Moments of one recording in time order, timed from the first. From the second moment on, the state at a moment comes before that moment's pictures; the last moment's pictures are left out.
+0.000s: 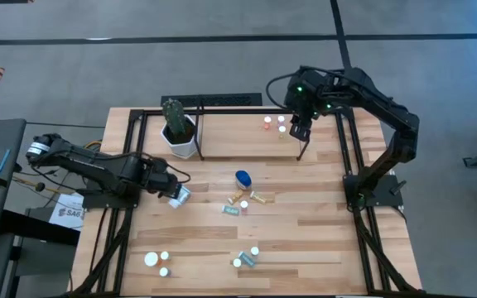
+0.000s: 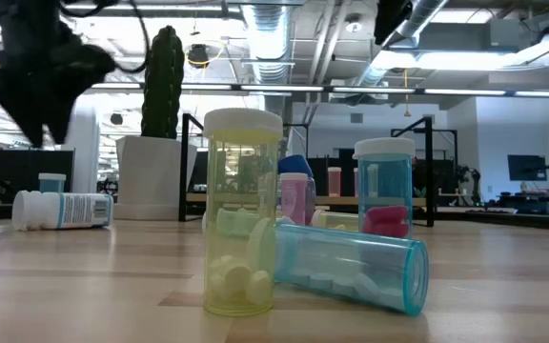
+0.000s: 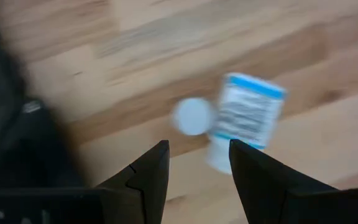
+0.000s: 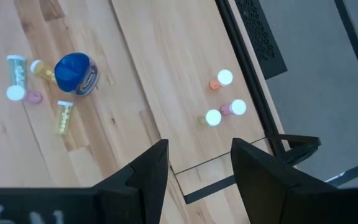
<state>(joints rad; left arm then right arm) -0.19 1.08 0.79 -1.18 -0.17 -1.45 -0.37 1.60 2.04 -1.53 0.13 -0.06</state>
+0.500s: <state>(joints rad) -0.19 1.12 0.79 -1.14 -0.23 -1.47 -0.42 1.60 2.04 -1.53 0.13 -0.09</state>
